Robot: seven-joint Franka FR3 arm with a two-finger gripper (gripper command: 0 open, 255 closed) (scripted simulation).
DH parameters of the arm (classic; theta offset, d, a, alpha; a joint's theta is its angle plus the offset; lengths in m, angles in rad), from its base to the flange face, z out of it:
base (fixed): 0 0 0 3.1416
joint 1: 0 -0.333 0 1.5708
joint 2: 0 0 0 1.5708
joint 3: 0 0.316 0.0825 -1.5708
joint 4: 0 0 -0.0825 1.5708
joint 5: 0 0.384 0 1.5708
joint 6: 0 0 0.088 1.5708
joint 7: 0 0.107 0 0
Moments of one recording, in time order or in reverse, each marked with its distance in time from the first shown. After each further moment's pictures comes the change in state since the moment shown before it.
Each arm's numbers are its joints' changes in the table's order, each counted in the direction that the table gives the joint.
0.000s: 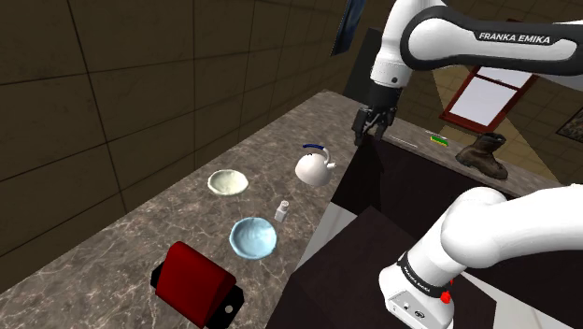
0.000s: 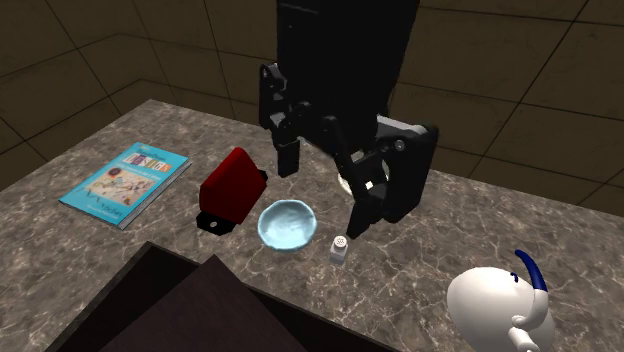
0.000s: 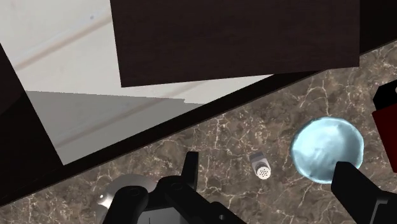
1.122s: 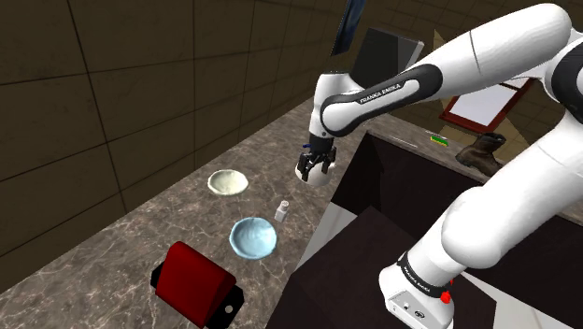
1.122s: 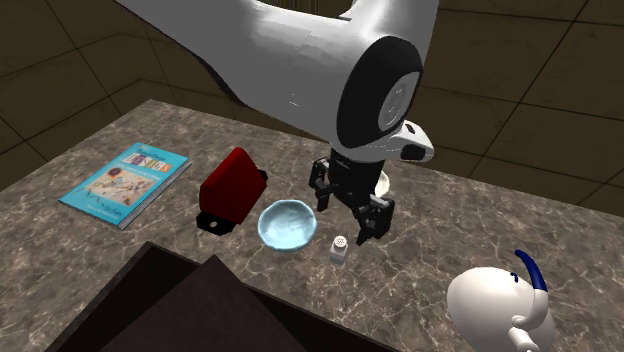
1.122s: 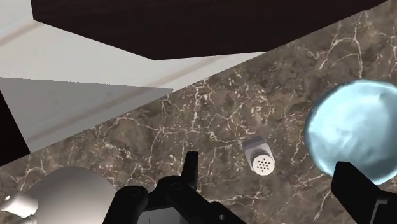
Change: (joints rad) arm -0.020 0.553 0.049 0.045 0.003 0.576 0.056
